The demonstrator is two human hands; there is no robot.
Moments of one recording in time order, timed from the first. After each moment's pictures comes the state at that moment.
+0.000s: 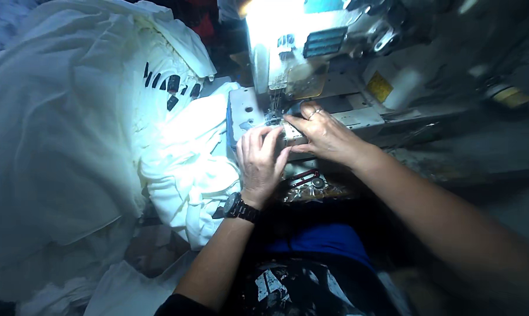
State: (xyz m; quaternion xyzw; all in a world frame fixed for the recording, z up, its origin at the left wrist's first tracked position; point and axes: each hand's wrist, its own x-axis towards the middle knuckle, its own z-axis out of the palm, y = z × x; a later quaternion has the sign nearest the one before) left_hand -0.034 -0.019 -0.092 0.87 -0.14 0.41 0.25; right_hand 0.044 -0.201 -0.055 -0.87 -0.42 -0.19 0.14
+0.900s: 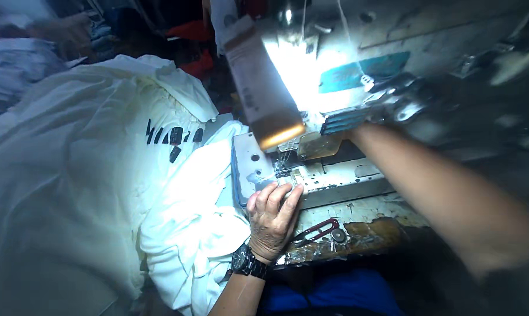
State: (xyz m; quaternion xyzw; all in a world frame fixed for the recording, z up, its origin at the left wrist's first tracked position) left_hand -0.011 -0.008 -0.132 0.83 -0.20 0.49 0.17; right_hand 0.196 -0.200 -0.039 -0.96 -0.16 0.09 0.23
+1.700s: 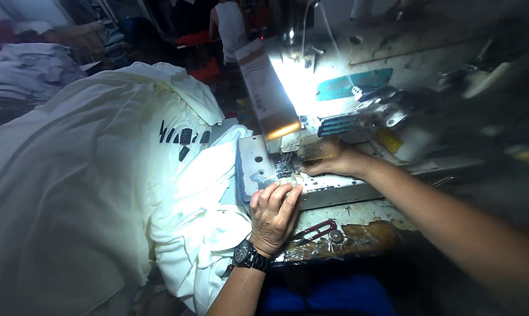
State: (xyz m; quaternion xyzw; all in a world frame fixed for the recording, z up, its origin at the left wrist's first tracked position) left_hand -0.007 -0.007 -0.132 0.82 -0.21 0.50 0.16; right_hand 0.093 -0.202 -0.019 -0.83 -0.32 0.03 0.45
